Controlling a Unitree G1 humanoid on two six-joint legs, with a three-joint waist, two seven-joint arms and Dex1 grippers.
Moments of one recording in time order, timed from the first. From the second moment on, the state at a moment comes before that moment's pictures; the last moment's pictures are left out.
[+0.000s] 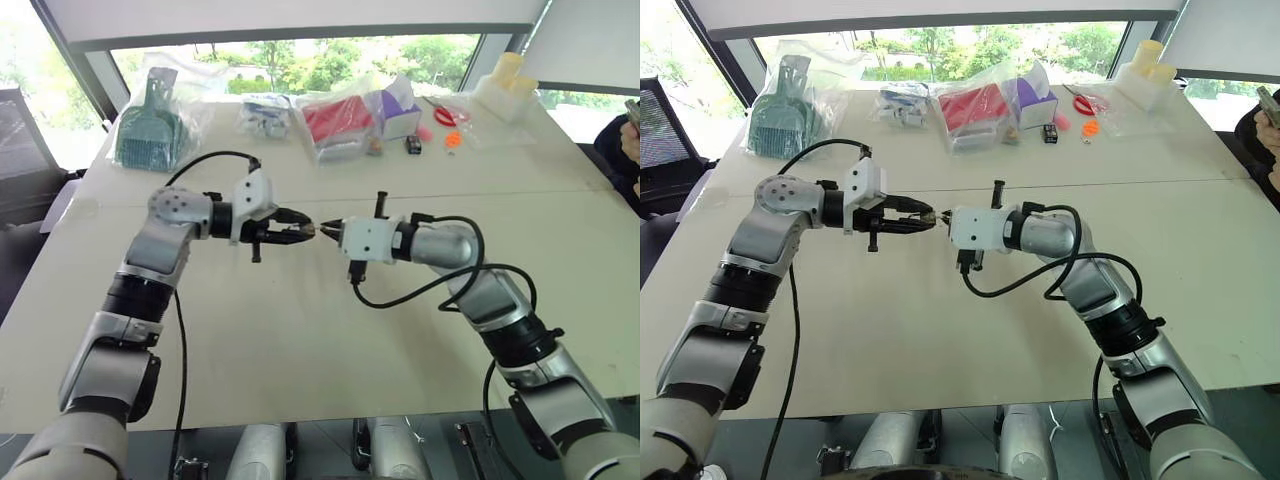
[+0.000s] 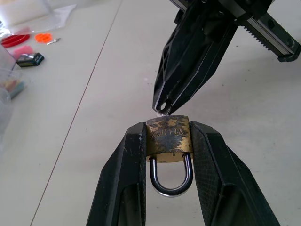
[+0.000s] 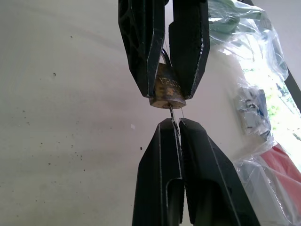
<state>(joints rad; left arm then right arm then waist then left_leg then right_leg) -0.80 0.54 -0.17 0.31 -0.21 0.11 -1.27 -0.64 -0.51 0.34 -0.07 -0.20 0.04 0.80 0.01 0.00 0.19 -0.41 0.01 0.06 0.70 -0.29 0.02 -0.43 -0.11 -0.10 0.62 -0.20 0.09</state>
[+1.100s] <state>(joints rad) -0.84 0.53 -0.17 0.47 -0.18 0.02 -1.29 -0.69 -0.58 0.34 0.09 -0.32 -0.33 0.71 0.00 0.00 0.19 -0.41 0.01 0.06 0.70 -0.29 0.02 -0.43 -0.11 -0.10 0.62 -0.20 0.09</state>
